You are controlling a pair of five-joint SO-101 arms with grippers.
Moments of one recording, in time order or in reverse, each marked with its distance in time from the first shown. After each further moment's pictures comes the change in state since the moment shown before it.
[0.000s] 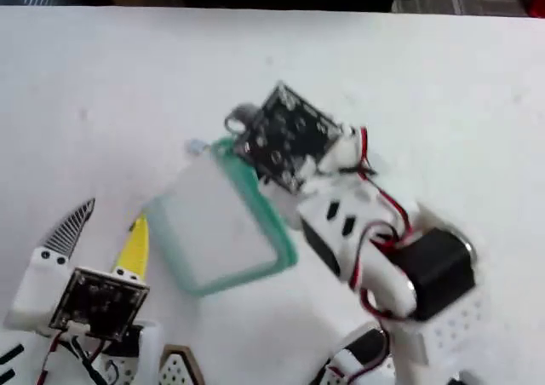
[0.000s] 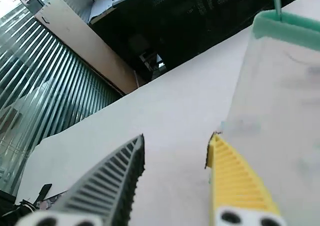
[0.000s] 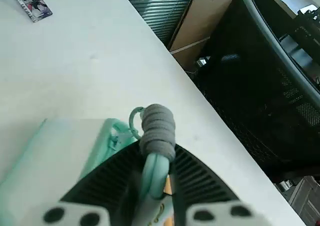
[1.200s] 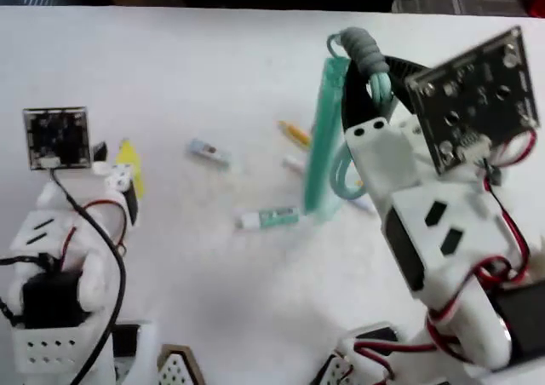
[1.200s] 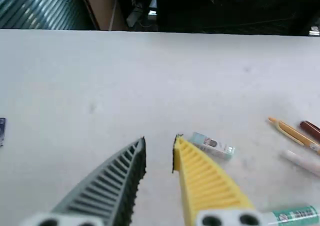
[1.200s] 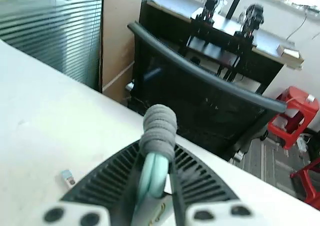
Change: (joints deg) left arm -3.8 25.3 10.9 -23.7 30.5; right arm 16.3 13.7 -43.3 18.5 -11.9
